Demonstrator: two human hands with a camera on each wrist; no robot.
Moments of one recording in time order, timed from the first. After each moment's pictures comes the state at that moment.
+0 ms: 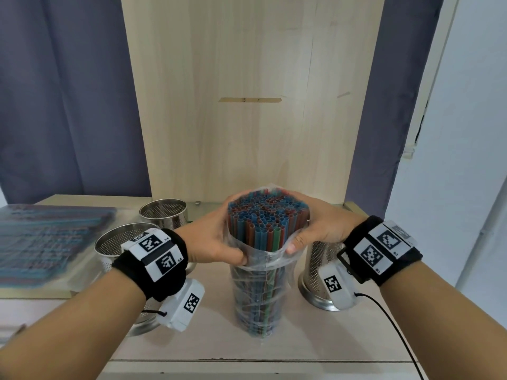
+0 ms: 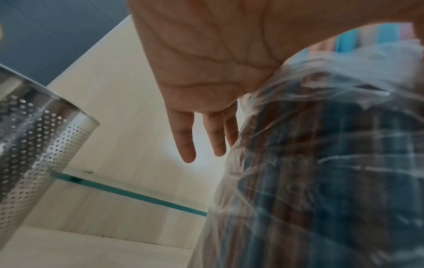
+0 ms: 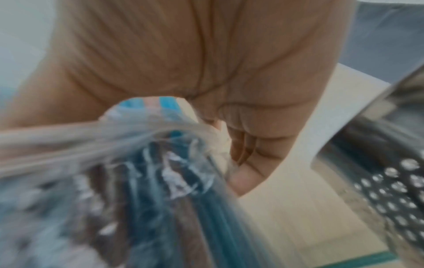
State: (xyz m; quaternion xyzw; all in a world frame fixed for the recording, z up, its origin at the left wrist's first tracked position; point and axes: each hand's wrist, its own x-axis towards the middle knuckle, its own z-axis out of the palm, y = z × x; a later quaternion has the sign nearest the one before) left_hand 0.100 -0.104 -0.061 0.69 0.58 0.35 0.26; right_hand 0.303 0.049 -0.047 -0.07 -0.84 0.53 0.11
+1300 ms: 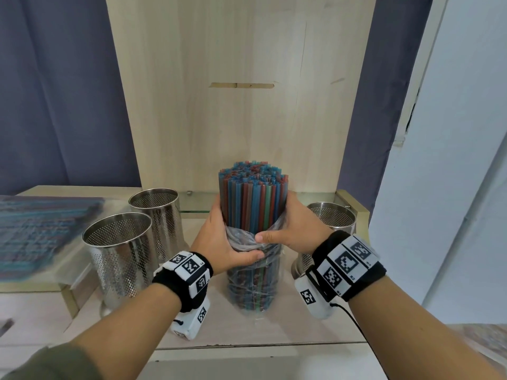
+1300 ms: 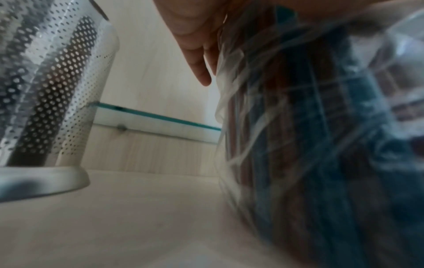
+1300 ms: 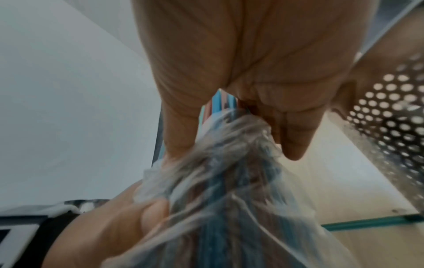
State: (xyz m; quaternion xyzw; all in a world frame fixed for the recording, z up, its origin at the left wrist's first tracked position) left_hand 0.109 -0.068 -0.141 0.59 0.64 0.49 0.06; right_hand 0.284 0.037 -0.091 -0.23 -0.87 0.33 0.28
